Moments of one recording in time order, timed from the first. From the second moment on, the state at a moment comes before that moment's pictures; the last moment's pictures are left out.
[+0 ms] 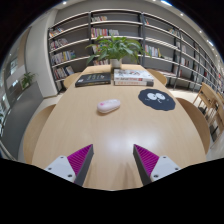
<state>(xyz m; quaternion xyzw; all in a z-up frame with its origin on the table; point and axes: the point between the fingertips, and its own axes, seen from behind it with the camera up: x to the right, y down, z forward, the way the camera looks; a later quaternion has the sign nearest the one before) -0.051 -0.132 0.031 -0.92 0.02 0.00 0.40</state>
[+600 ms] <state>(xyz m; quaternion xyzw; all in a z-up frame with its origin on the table) -0.087 0.093 -0.013 -0.92 0.02 0.00 0.38</state>
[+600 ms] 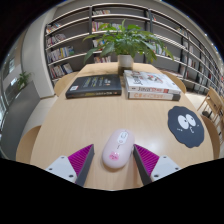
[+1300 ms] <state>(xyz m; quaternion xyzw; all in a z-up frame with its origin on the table) -0.082 0.131 0.020 -0.94 -0.01 0.03 0.35</state>
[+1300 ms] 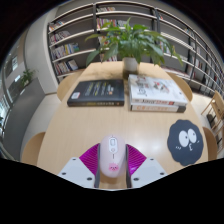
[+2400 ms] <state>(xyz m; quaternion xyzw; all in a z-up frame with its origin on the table) 0.208 0.147 -0.011 -0.94 0.00 -0.02 0.33</state>
